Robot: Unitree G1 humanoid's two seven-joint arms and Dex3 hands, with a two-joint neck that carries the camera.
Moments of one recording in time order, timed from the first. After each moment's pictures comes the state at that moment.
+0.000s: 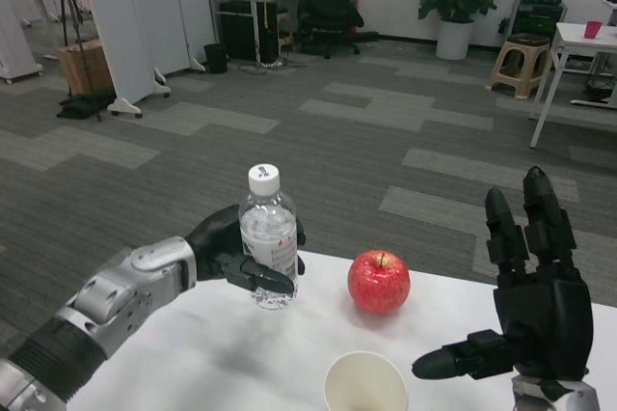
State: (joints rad) left arm -0.48 0.51 -0.26 0.22 -0.60 0.18 -0.35; right arm -0.05 -0.27 0.13 0.00 0.48 -0.68 0.00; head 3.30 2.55
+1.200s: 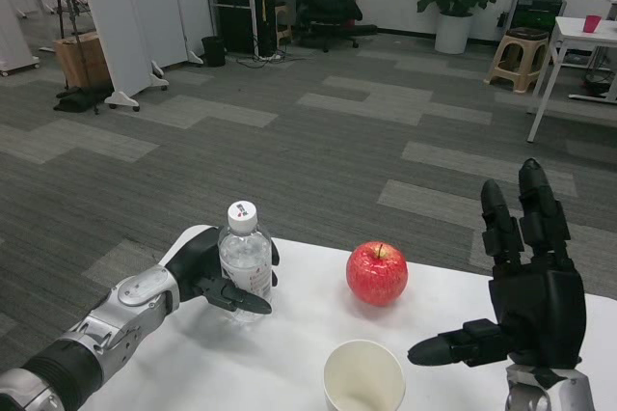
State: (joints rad) left arm -0.46 0.49 -0.36 0.60 -0.52 -0.27 -0.35; right arm -0.06 -0.27 0.13 0.00 0.48 -0.67 0.00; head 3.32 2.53
